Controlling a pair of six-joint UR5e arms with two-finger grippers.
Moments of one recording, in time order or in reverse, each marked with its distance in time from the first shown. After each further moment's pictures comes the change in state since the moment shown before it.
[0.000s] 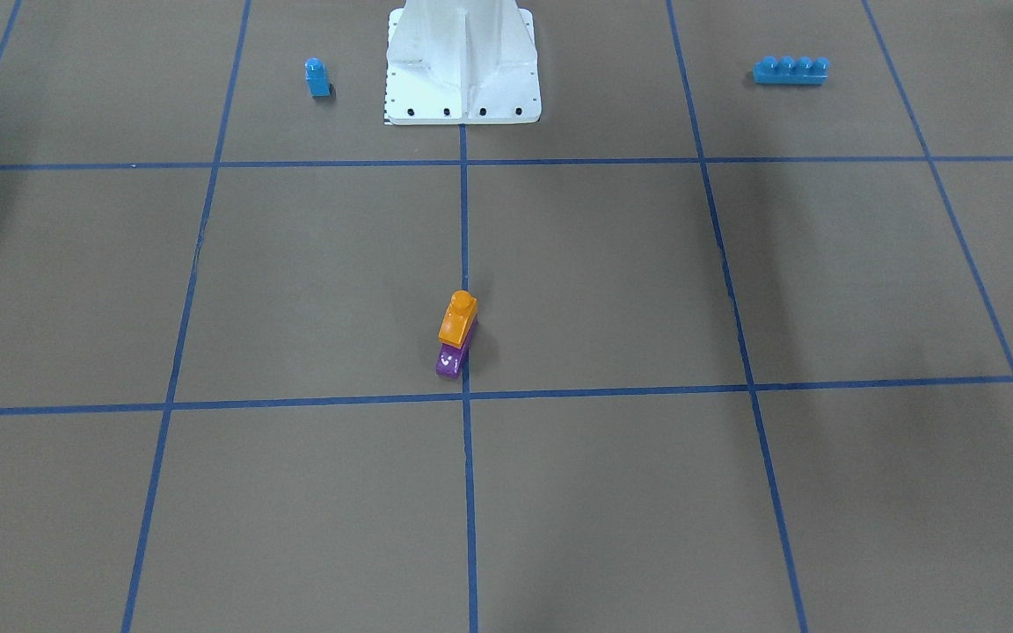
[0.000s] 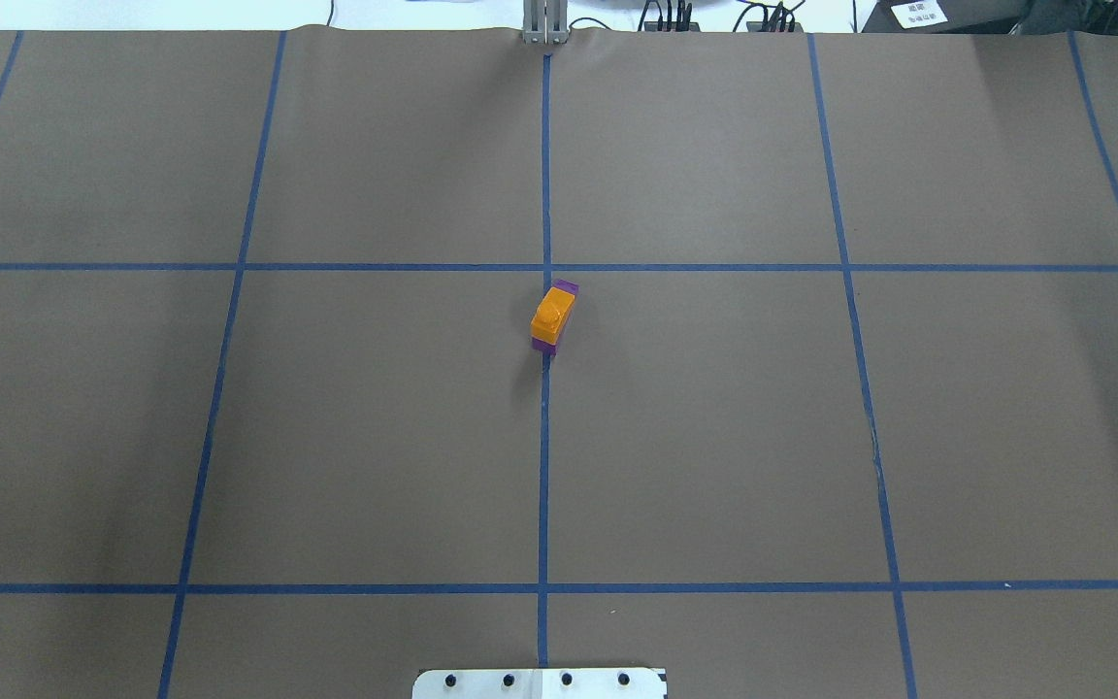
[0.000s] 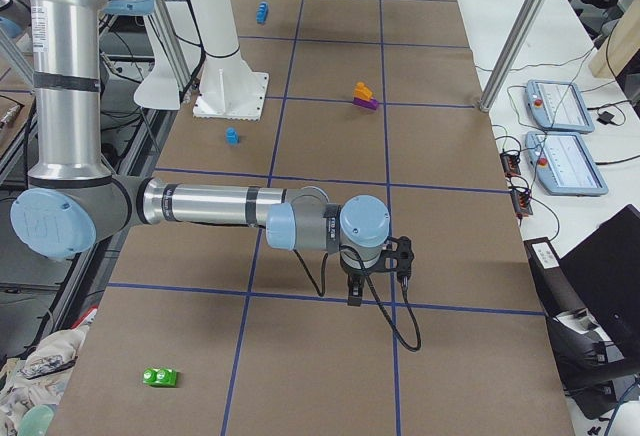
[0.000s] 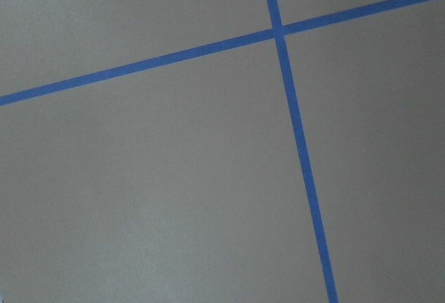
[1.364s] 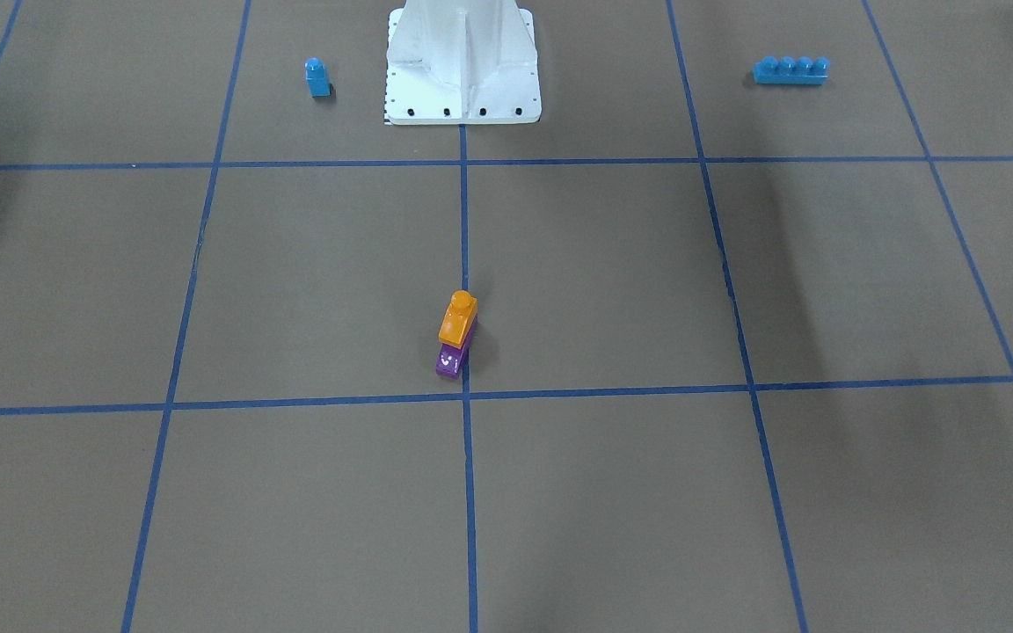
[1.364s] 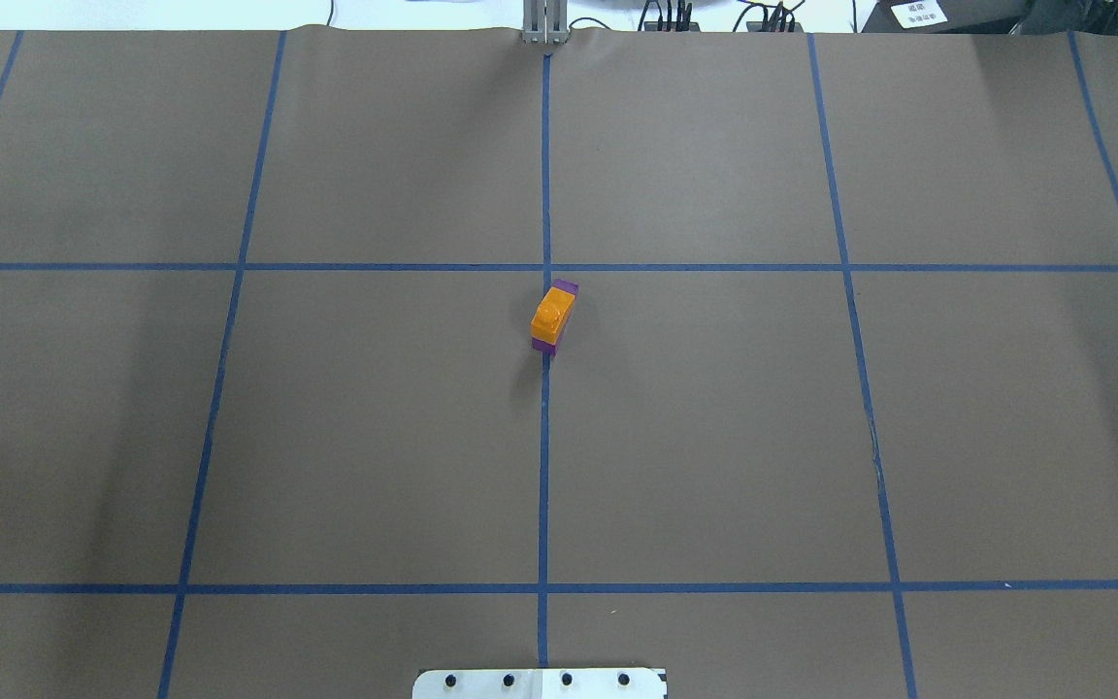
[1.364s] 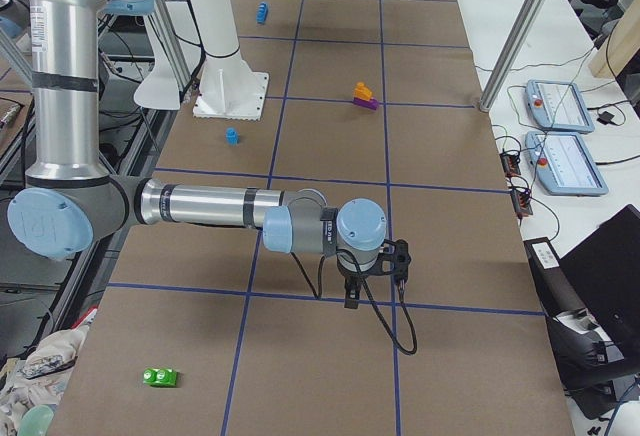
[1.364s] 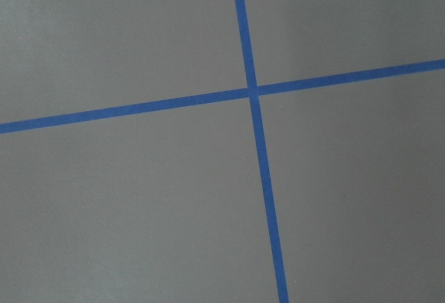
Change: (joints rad) left arm 0.000 -0.007 0.079 -0.166 -0.080 -0.098; right arm 0.000 -0.008 0.000 0.010 -0.002 0.000
